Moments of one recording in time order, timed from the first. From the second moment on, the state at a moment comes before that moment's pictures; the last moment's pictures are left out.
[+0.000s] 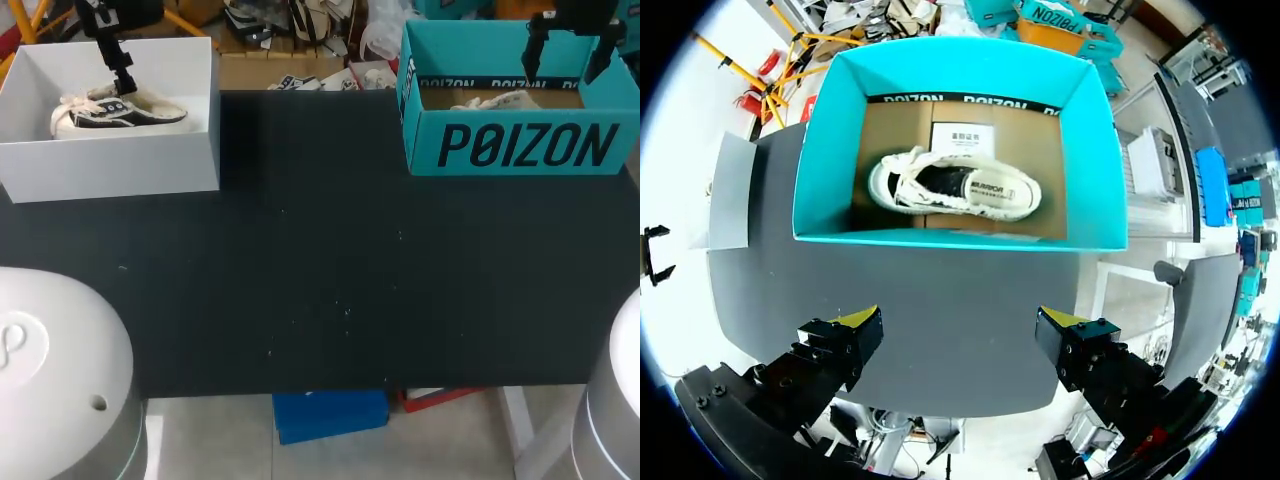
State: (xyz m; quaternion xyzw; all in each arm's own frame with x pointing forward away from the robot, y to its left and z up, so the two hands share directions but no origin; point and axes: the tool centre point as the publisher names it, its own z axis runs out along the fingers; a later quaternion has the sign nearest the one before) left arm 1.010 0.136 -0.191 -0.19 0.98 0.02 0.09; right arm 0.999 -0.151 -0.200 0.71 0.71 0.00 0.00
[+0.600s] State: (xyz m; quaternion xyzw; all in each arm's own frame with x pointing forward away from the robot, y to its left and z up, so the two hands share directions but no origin) left arm 1.058 0.207 -0.242 -0.03 1.00 0.04 0.01; right arm 0.998 -0.151 -0.200 0.71 0.71 0.00 0.00
